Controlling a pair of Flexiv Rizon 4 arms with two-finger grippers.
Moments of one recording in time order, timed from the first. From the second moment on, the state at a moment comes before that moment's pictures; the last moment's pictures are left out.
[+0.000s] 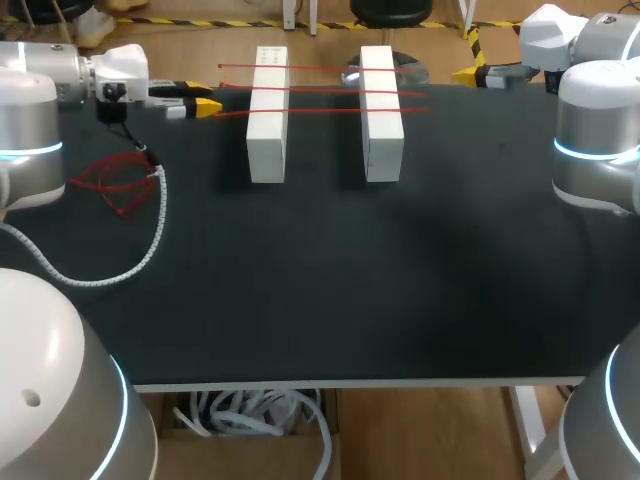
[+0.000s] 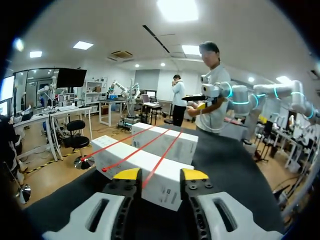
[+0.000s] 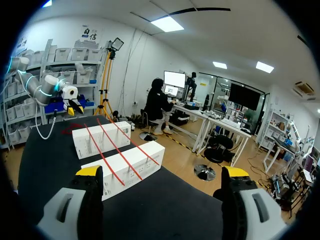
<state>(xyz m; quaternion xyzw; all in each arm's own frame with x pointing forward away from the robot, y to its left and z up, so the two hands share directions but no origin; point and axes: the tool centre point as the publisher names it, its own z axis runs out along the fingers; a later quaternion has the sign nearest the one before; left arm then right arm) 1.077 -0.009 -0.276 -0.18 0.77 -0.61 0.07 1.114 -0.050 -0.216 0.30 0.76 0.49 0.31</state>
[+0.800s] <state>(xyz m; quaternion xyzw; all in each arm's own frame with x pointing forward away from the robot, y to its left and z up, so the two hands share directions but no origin) 1.107 -0.014 -0.295 -0.16 0.75 -0.64 0.04 1.114 -0.050 -0.216 0.30 0.76 0.49 0.31</state>
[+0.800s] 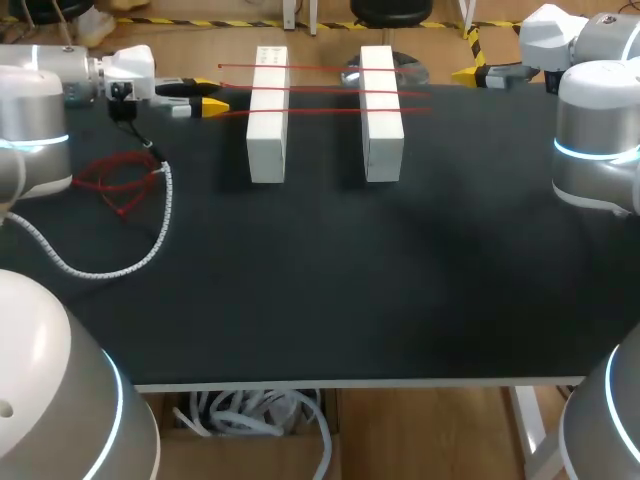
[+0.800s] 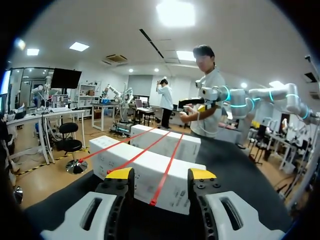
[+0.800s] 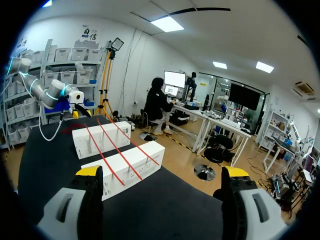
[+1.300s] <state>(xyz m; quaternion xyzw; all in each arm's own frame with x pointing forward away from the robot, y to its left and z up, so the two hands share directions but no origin) 1.110 -0.006 -0.317 -0.17 0.74 -0.66 0.04 1.114 -0.050 -0.216 0.30 0.76 0.49 0.31</state>
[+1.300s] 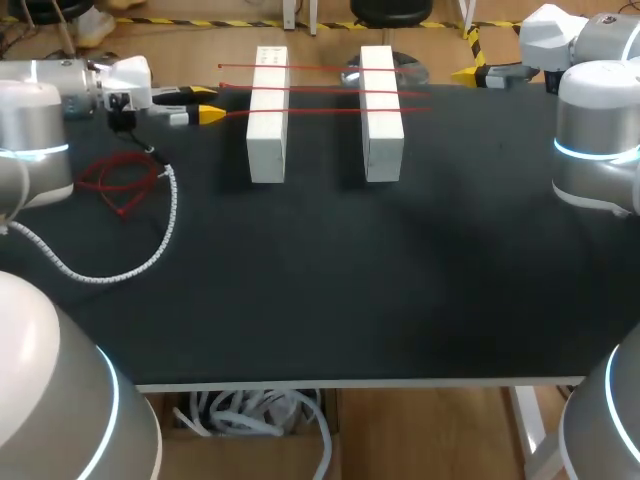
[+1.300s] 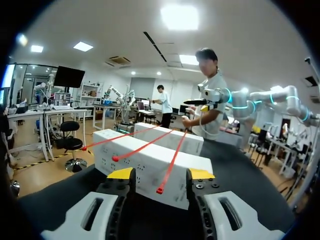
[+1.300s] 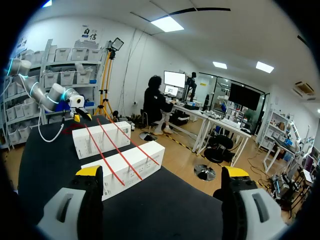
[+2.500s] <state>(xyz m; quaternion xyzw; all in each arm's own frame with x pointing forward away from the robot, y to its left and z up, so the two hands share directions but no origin) 1.098 -0.011 -0.338 -0.17 0.73 -0.66 0.03 1.114 -0.050 -0.216 0.30 0.76 0.49 0.31</state>
